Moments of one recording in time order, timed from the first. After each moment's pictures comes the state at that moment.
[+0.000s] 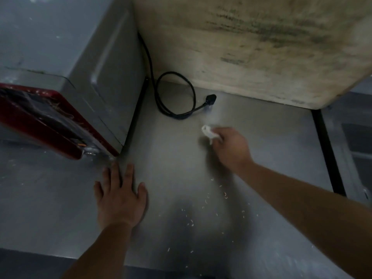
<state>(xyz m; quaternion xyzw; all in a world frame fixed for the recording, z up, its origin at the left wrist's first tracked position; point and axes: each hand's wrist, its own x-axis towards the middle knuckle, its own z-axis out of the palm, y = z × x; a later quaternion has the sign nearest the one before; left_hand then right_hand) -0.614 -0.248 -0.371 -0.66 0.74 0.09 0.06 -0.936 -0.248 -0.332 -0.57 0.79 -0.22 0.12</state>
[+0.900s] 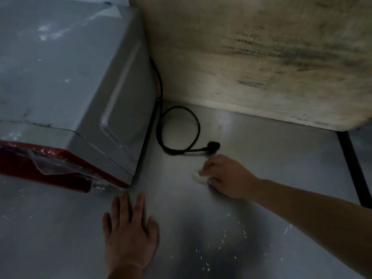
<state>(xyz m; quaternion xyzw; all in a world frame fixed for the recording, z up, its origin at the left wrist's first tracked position) -0.613 -0.253 -0.377 -0.66 0.75 0.07 0.01 -0.935 -0.287 -0.345 -0.78 0.58 -0.13 0.19</state>
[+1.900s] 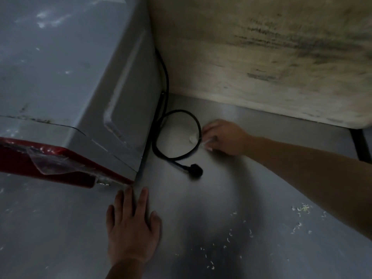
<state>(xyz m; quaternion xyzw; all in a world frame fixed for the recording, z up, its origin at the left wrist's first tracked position) -0.611 -0.260 -0.376 -0.65 0.76 0.07 -0.01 -0.958 -0.387 -0.333 -0.79 0.58 -0.09 0.20</state>
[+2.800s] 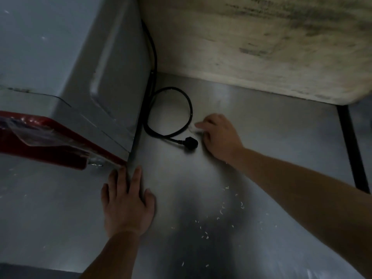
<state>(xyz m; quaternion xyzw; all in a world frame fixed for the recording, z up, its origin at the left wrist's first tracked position) -0.607 -0.264 -0.376 -0.64 0.76 0.07 0.03 -0.914 -0.322 -0.356 -0.68 0.71 -0.15 0.11</state>
